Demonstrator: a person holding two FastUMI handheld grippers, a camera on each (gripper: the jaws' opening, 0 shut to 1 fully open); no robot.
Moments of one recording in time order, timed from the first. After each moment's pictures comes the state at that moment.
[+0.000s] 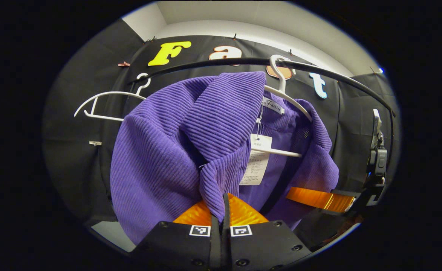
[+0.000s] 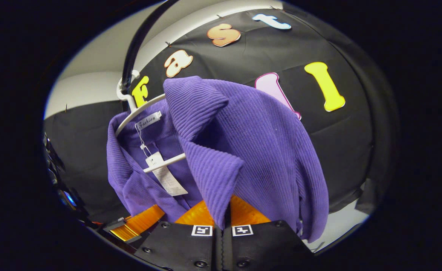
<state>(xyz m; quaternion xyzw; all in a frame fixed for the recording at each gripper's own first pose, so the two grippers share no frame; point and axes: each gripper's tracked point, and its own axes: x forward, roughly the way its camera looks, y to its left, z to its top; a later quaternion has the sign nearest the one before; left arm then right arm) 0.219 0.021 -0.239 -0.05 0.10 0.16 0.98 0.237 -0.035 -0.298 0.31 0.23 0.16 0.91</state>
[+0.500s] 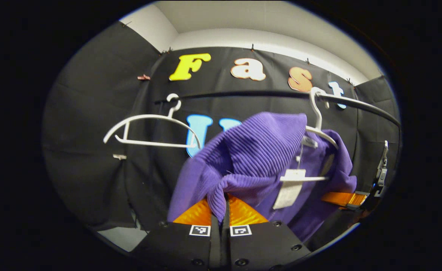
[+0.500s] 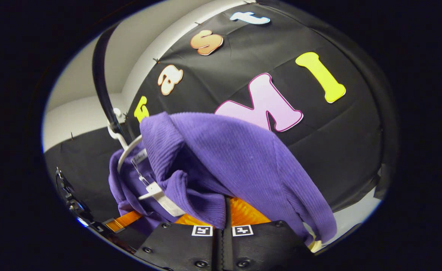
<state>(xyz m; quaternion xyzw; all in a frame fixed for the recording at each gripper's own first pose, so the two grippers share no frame) 0.165 0.101 -0.138 0.00 0.03 0.26 0.96 0.275 -0.066 -0.277 0.41 0.19 0.17 0.88</state>
